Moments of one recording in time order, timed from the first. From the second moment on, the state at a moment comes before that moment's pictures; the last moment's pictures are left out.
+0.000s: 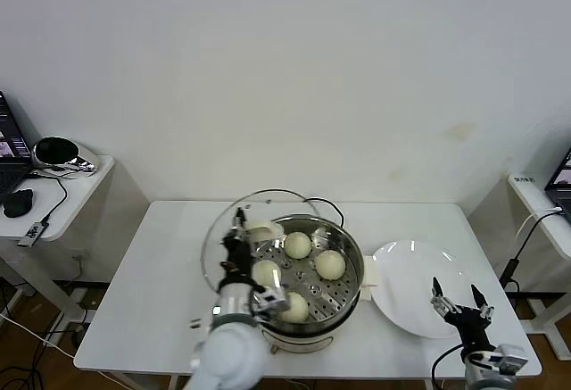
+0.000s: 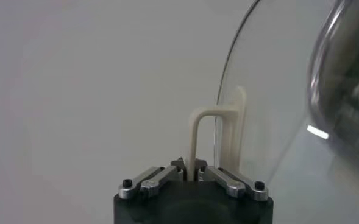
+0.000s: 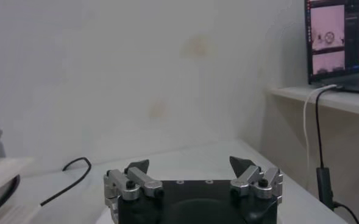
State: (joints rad) left arm 1.09 -1.36 0.05 -2.06 1.27 0.74 0.17; right arm -1.55 1.43 0.85 1.94 0.40 -0.10 -0.06
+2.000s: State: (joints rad) left arm 1.02 -1.41 0.22 -1.91 1.57 0.74 0.39; right arm -1.54 1.46 0.85 1.92 0.39 -0.12 -0.06
